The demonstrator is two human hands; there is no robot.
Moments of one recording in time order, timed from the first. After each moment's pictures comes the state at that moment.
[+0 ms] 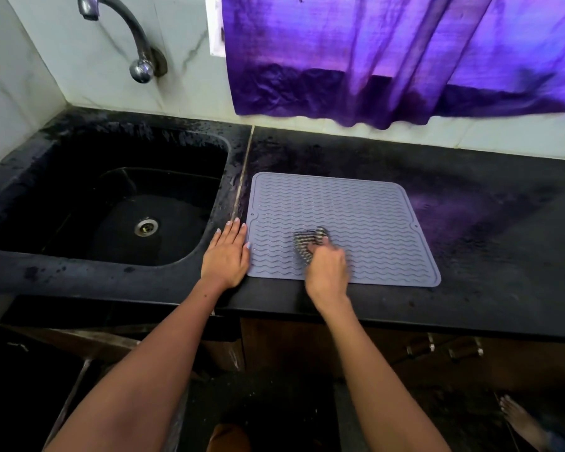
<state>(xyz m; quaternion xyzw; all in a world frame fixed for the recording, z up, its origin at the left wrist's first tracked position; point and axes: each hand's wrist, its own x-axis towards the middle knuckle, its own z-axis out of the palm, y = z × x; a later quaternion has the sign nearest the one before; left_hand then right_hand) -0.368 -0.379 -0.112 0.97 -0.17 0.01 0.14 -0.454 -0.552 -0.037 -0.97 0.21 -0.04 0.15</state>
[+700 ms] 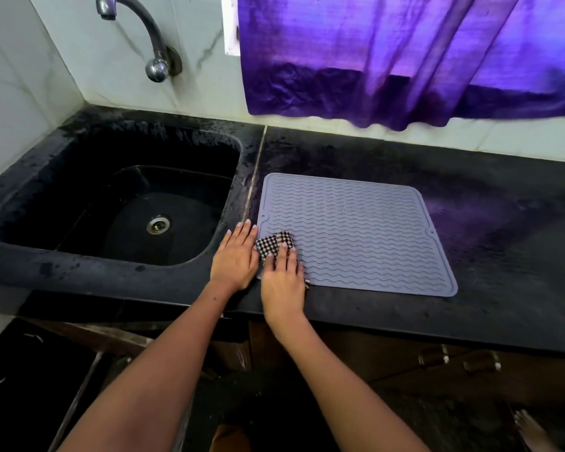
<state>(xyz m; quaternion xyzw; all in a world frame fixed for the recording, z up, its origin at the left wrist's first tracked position) -0.367 -0.379 -0.113 0.98 -0.17 0.02 0.14 -0.449 -0.478 -0.066 -0.99 0.05 0.01 0.09</state>
